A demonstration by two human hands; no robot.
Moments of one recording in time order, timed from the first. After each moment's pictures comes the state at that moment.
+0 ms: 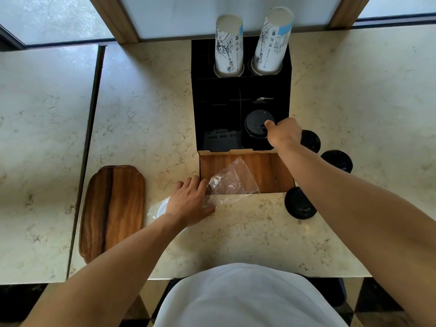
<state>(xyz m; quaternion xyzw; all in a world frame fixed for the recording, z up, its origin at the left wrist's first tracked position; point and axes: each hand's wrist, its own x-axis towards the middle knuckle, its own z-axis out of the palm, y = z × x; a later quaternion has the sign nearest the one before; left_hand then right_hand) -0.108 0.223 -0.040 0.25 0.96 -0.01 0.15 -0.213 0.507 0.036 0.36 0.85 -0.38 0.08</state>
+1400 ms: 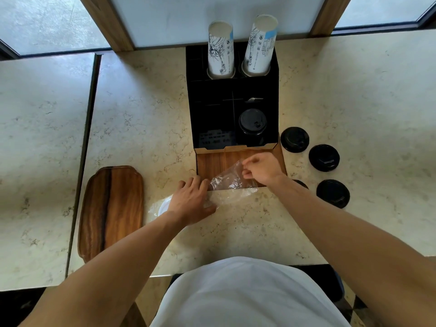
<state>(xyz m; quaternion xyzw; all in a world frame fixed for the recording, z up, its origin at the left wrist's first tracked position) -0.096 0.226 -0.041 0.28 0.95 0.02 0.13 -0.121 0.471 0.017 0.29 0.79 -0.50 0.19</state>
